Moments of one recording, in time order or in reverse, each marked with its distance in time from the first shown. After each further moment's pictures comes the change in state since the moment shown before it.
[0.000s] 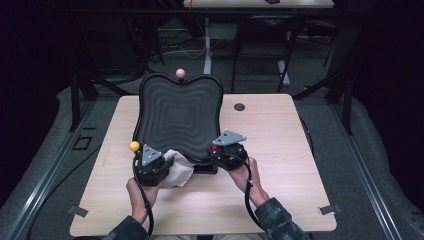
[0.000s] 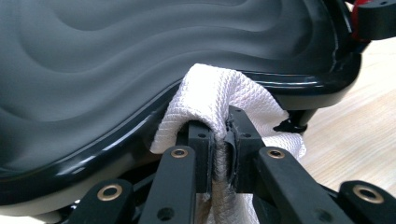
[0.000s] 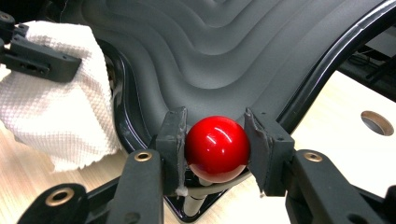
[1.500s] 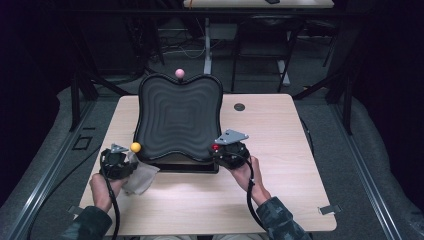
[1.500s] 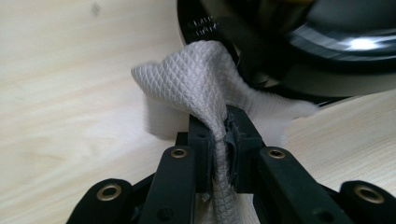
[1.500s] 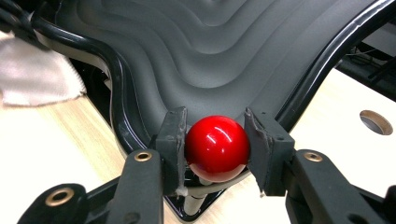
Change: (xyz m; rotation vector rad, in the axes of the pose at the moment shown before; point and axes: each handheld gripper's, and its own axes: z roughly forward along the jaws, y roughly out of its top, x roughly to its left) left arm 0.112 -0.035 0.006 0.315 0.082 -0.083; right arm -0.007 -0.001 -0.001 0.000 0.015 -0.005
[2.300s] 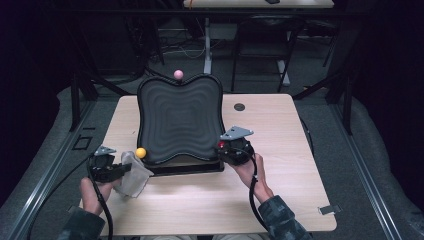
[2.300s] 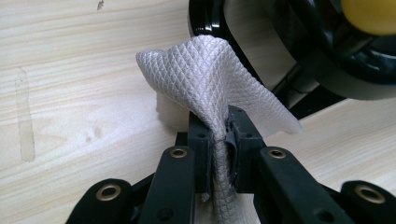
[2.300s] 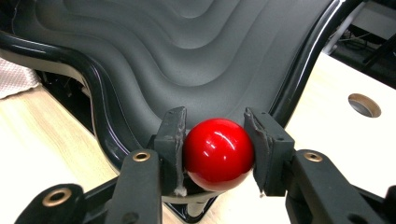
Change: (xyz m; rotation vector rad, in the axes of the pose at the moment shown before) left arm 0.014 -0.010 -0.033 -0.075 -0.061 -0.062; right arm -0.017 -0.004 0.002 0.033 -0.023 0.045
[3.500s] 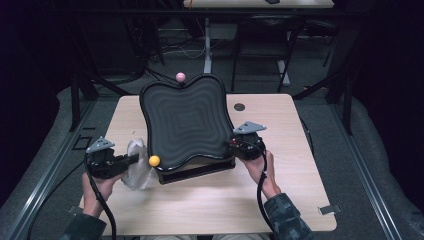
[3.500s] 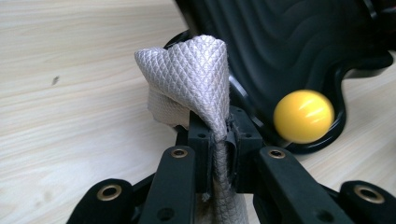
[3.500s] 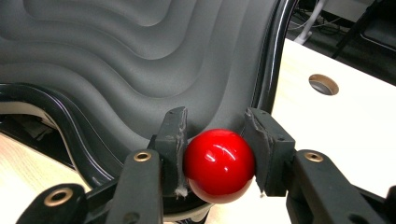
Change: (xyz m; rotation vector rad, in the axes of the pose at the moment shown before) left arm -0.031 0.028 -0.033 -0.182 -0.164 0.038; right arm -0.029 -0.007 -0.009 0.013 -0.075 0.071
